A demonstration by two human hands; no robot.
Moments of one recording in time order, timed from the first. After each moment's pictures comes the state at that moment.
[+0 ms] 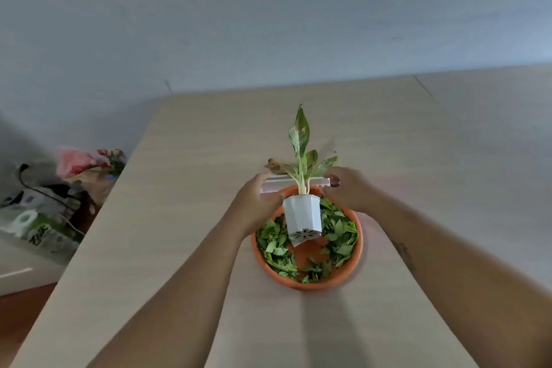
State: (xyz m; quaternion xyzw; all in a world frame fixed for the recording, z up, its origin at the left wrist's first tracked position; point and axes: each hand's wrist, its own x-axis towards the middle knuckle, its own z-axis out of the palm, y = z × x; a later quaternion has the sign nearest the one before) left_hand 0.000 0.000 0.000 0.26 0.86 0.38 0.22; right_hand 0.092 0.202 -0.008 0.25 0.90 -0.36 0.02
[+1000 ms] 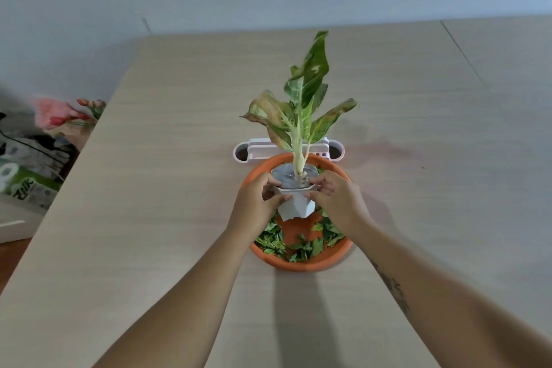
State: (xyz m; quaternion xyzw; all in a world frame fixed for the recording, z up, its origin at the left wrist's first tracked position) left_hand 0.007 0.026 -0.102 0.22 0.85 0.44 0.19; right_hand 0.107 0.185 -0.098 0.31 0.78 -0.54 -0.06
